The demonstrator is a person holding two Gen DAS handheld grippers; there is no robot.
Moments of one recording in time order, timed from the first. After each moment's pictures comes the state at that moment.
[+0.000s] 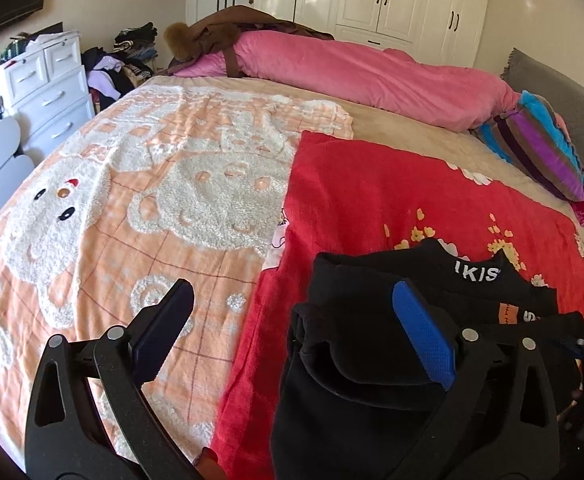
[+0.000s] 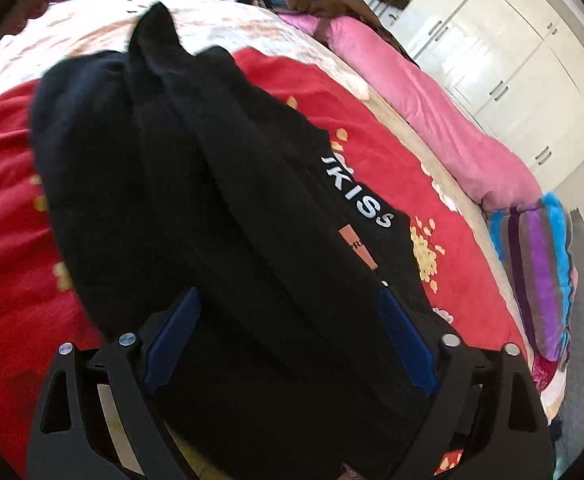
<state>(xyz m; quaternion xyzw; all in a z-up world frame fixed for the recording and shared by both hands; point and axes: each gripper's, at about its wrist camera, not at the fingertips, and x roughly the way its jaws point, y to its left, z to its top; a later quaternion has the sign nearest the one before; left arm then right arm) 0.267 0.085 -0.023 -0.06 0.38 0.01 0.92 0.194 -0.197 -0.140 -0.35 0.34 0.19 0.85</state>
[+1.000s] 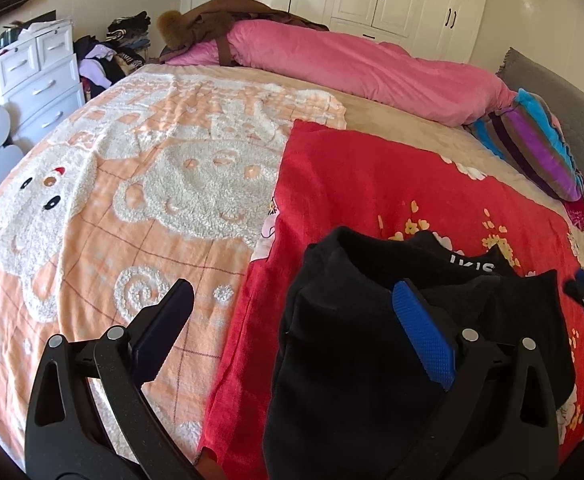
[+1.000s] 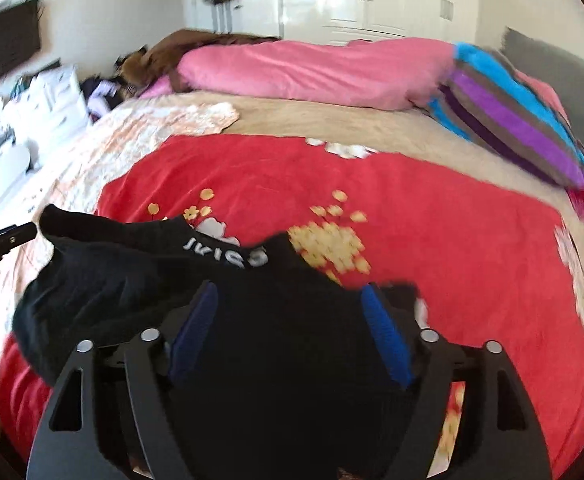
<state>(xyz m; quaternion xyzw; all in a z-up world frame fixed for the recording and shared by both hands) 0.272 0.083 -0.031 -0.07 0.39 0.00 0.92 0.253 -0.309 -0.058 -0.02 0.37 0.09 0.92</state>
